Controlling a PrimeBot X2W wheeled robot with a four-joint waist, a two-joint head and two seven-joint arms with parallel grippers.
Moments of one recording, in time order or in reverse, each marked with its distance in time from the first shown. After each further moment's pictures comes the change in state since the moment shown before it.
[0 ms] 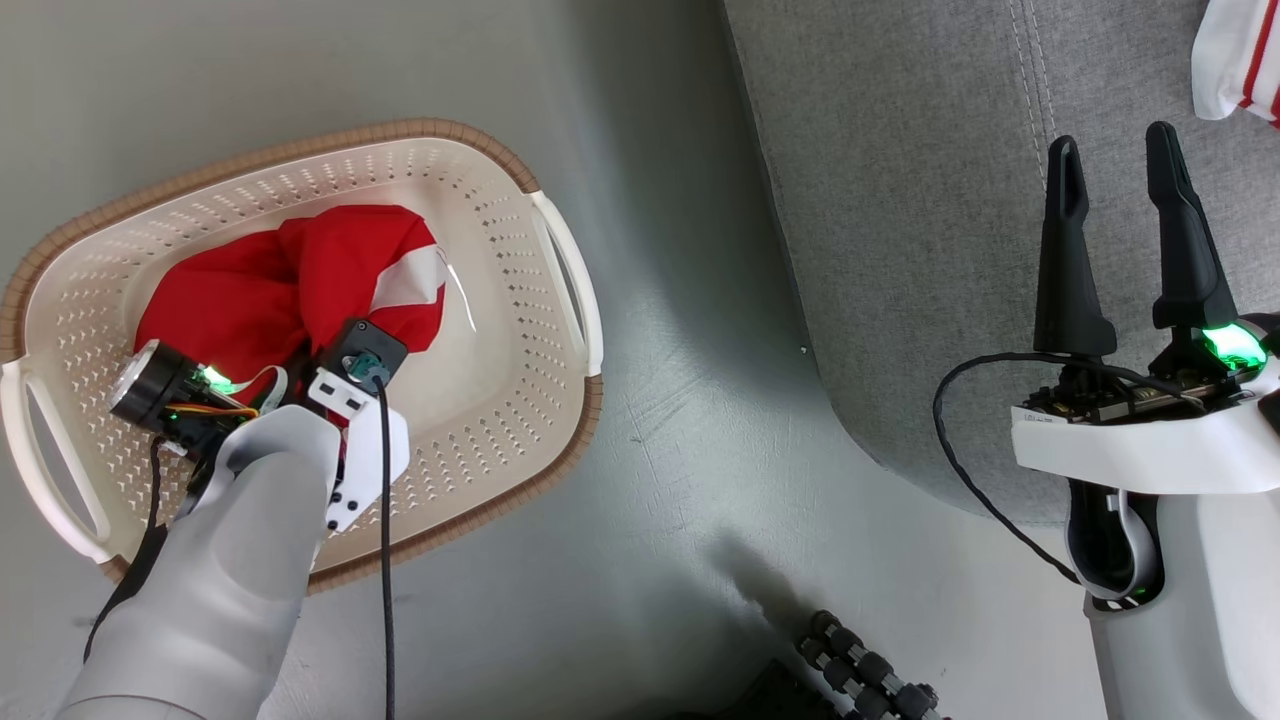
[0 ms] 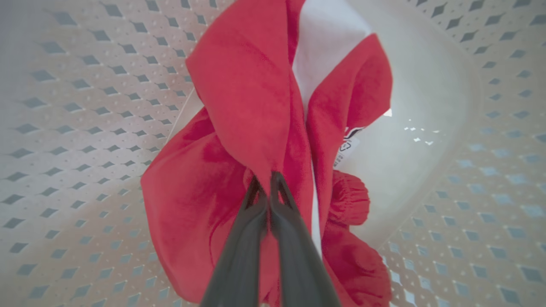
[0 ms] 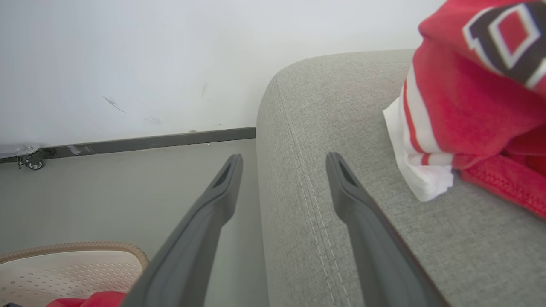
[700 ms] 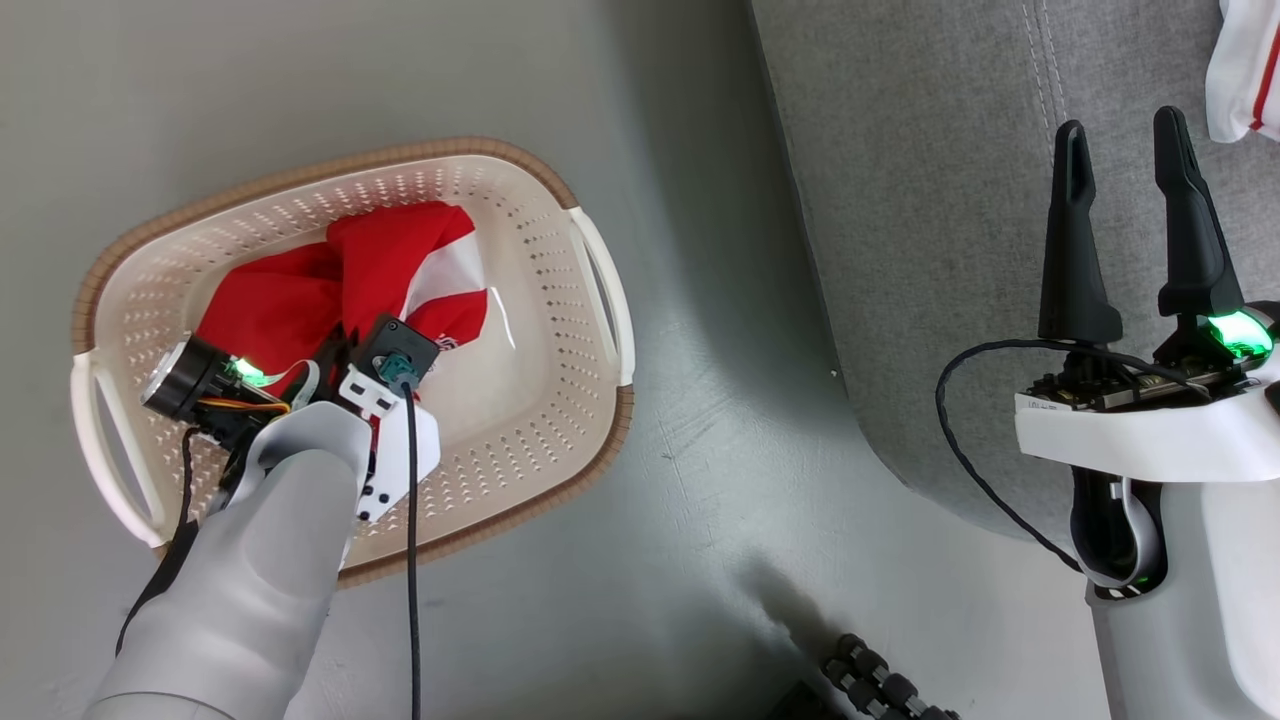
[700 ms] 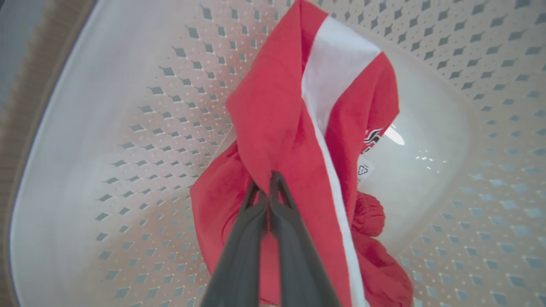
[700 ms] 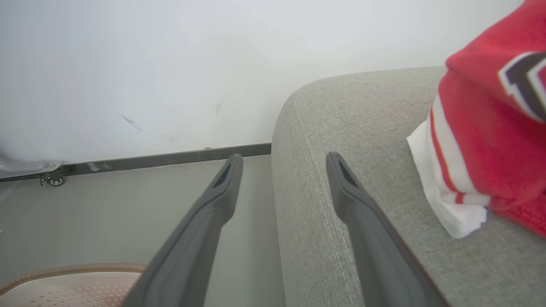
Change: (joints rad) left arm -0.001 -0.033 -0.005 -0.008 -0.001 0.034 -0.066; right arm -0.020 0.000 -0.004 0.007 0.000 0.000 0.000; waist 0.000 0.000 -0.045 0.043
